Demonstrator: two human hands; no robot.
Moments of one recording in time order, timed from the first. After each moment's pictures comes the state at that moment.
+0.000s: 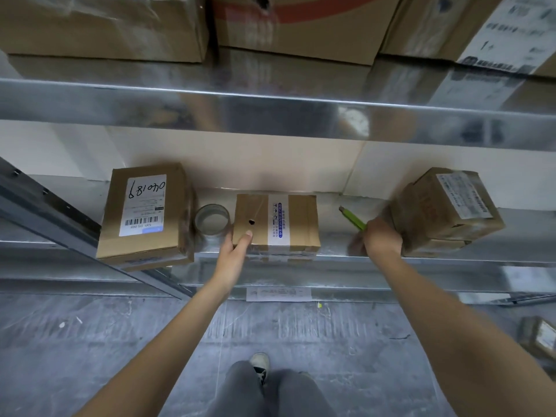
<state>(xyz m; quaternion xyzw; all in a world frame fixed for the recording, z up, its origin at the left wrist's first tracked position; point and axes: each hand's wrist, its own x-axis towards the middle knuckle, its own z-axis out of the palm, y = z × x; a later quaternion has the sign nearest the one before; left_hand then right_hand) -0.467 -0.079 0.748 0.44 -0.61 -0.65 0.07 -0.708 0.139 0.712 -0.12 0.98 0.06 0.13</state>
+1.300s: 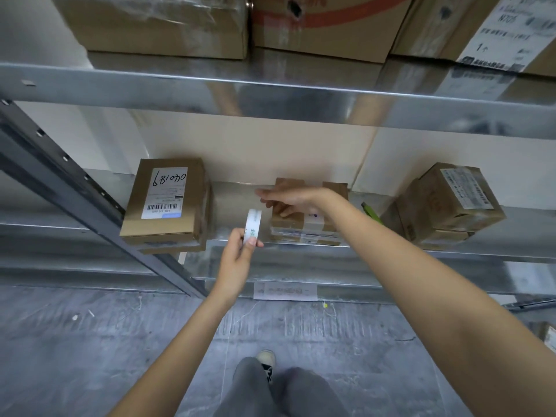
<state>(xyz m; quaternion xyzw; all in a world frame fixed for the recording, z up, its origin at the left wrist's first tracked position) -0.405 -0.063 0.774 0.30 -0.68 -0.64 0.18 -0.606 -0.035 0.834 -0.25 0.75 -0.31 0.52</state>
